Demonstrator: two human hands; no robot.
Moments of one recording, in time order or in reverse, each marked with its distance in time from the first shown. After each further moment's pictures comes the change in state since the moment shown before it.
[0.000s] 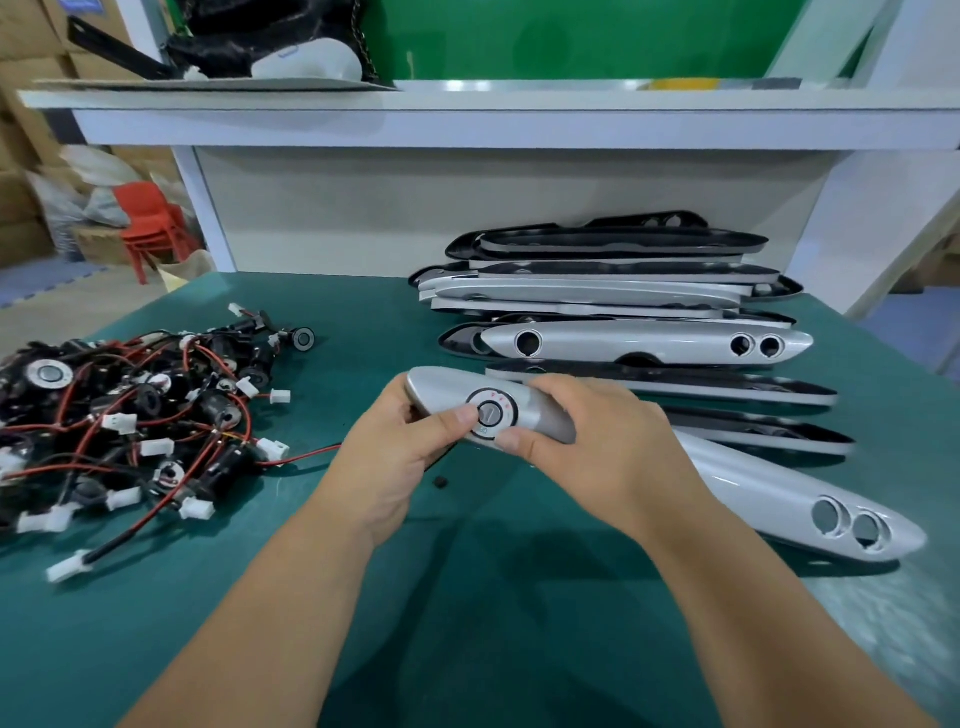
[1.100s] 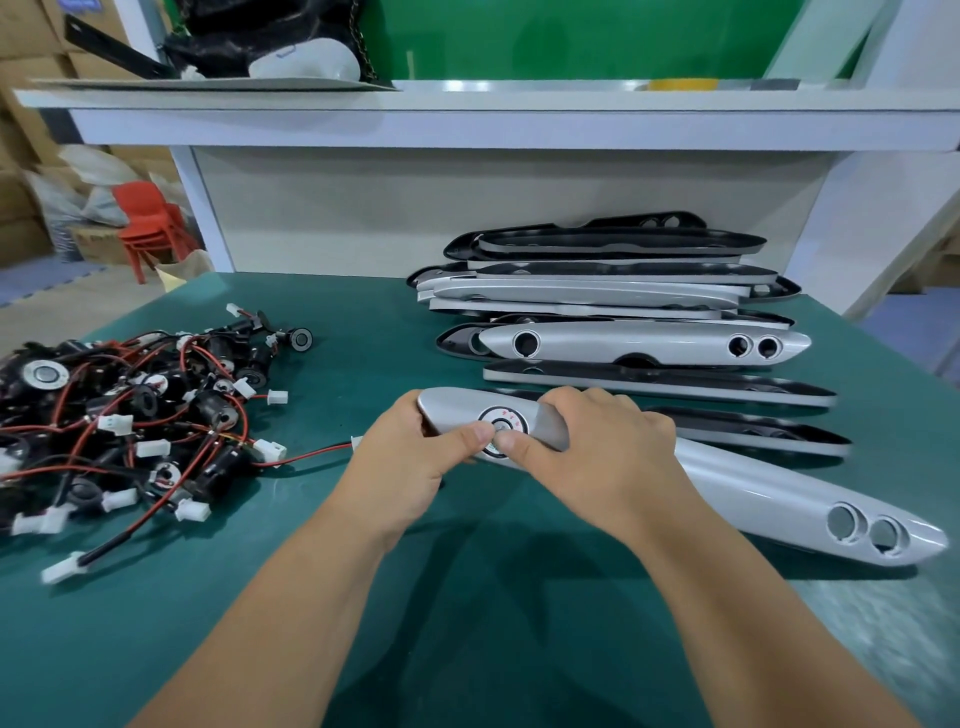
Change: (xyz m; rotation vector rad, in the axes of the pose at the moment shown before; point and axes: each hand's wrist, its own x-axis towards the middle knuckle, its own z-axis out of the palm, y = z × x) left_hand -0.002 -0.004 0.003 0.289 -0.009 -0.067; right_hand 0.006 0.008 0.015 -0.178 0.011 0.099
